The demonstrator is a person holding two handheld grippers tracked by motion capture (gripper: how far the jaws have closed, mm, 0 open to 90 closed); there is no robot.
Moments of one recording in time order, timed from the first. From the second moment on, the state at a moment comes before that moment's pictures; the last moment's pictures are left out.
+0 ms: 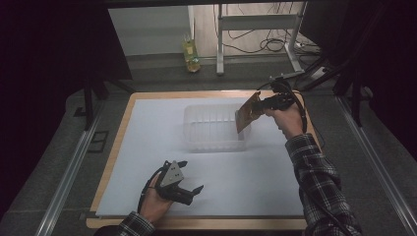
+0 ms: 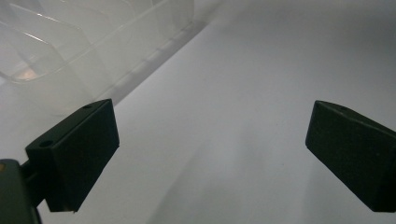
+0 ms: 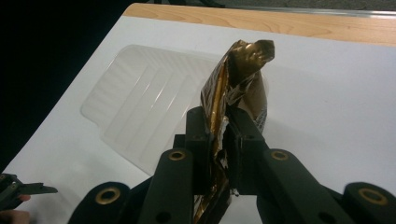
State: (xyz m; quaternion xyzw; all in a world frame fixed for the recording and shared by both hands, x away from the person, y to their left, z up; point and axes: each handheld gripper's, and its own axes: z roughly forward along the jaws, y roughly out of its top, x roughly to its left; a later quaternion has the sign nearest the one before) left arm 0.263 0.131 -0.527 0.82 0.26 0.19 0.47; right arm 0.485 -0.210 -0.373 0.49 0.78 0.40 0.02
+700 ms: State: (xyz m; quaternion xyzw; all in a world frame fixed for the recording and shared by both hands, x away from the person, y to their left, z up) left arm 0.263 0.129 -0.527 0.82 0.25 0.20 0.47; right arm 0.506 -0.187 -0.395 0.49 0.78 0.40 0.03
